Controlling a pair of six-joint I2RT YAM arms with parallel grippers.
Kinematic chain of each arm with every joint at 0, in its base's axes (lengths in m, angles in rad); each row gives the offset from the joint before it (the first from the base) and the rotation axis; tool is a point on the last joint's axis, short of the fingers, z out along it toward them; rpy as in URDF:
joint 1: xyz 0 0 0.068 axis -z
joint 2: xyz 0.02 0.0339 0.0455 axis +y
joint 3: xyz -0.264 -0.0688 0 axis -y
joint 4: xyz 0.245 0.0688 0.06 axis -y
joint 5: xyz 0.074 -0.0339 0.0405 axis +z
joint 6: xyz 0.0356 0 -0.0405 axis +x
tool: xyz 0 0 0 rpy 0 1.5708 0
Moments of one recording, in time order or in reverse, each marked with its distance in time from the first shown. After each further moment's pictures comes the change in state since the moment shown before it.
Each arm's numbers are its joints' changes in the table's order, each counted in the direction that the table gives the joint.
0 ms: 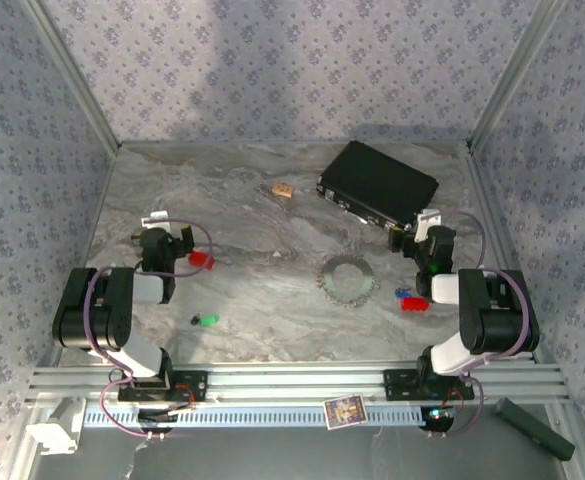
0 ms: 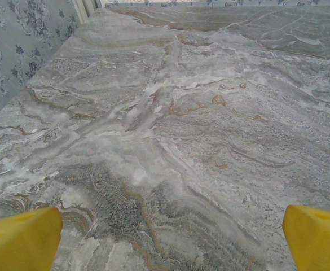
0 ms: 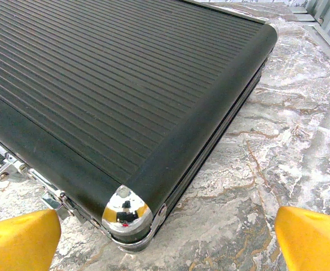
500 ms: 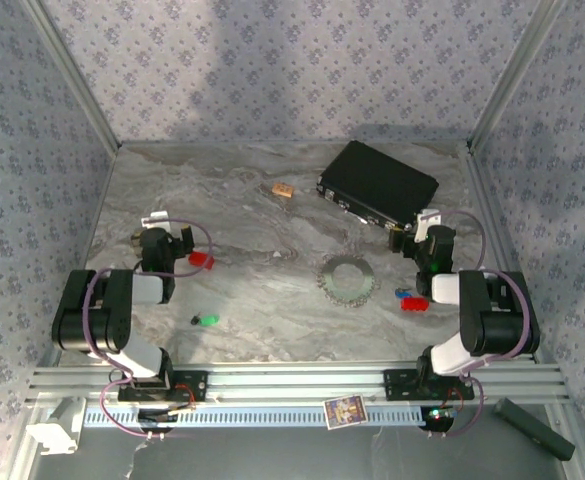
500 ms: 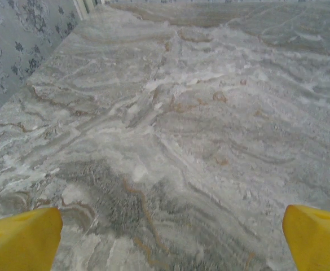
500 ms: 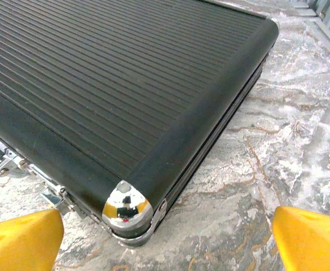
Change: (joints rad) left arm 0.000 -0.033 0.005 -0.056 0.000 0.000; right arm -0.006 -0.031 0.013 -0.069 -0.003 -0.002
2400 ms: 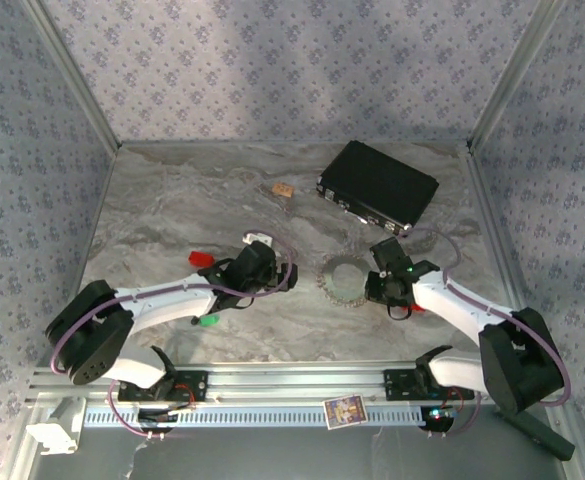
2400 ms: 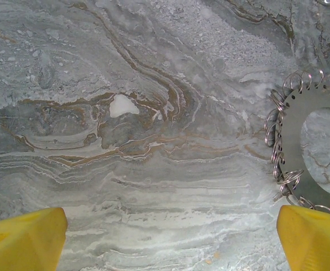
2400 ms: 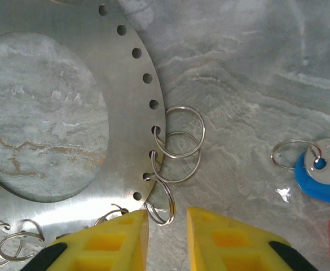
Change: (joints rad) left arm 0.858 -0.102 0.302 -0.770 -0.043 -0.607; right arm -0.473 -0.256 0.179 -1.194 -0.009 0.683
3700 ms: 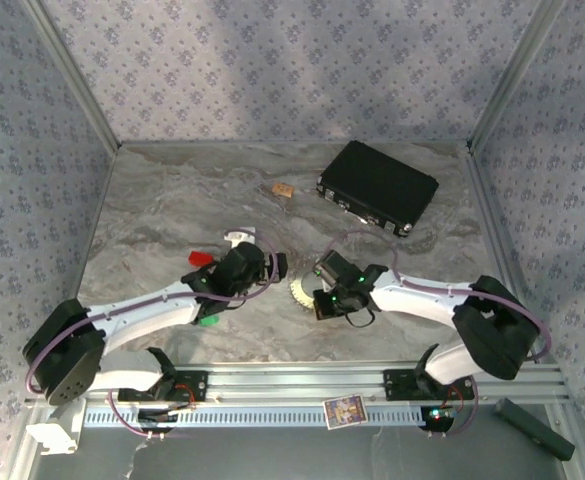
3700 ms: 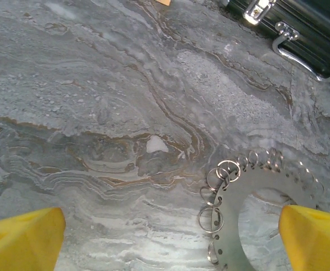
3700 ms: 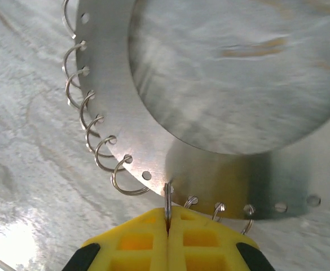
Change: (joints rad) left arm 0.000 -0.161 -0.050 -0.013 0.151 -0.077; right arm -0.444 0.219 0.153 0.127 0.156 -0.030
